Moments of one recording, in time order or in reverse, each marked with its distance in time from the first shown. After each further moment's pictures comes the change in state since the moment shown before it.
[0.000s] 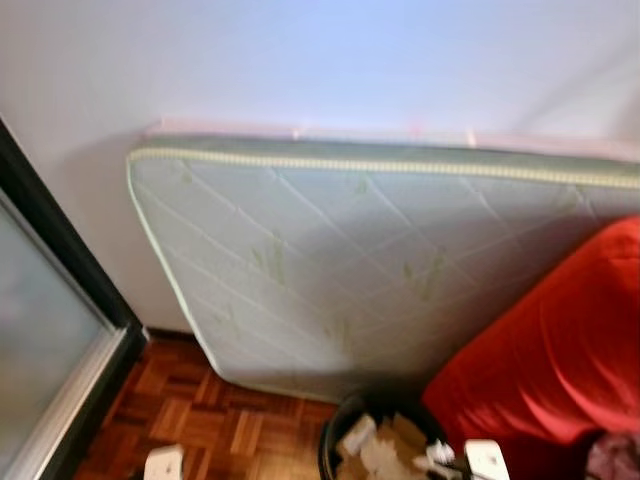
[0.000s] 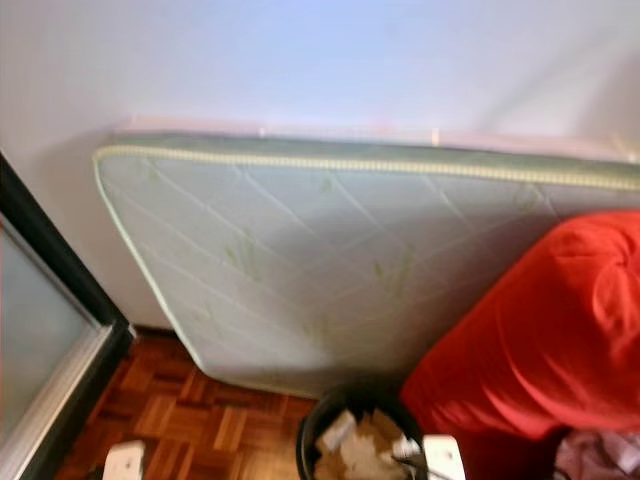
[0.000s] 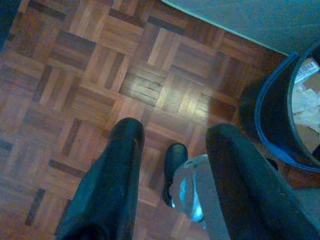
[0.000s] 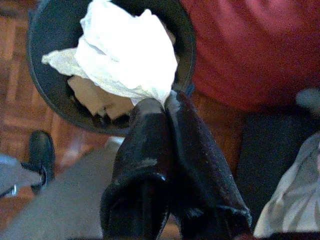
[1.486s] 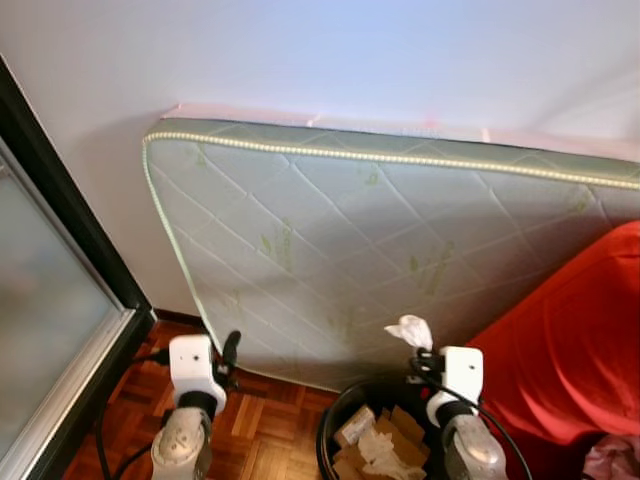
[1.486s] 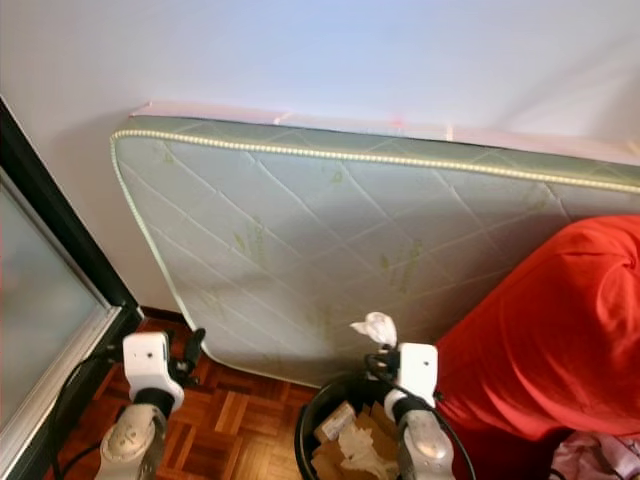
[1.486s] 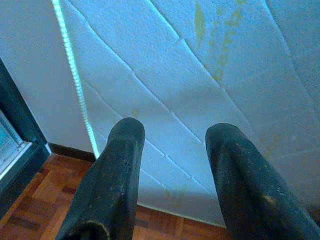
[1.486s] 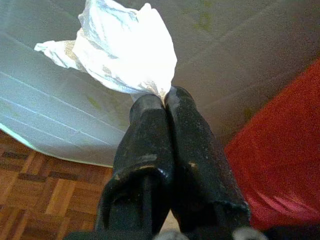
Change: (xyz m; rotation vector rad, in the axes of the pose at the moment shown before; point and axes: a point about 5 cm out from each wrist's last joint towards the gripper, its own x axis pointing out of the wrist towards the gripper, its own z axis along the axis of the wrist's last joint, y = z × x) left arm -0.027 -0.070 0.144 0.091 -0.787 -0.171; right arm -0.001 0.042 0.120 0.090 -0.607 0.051
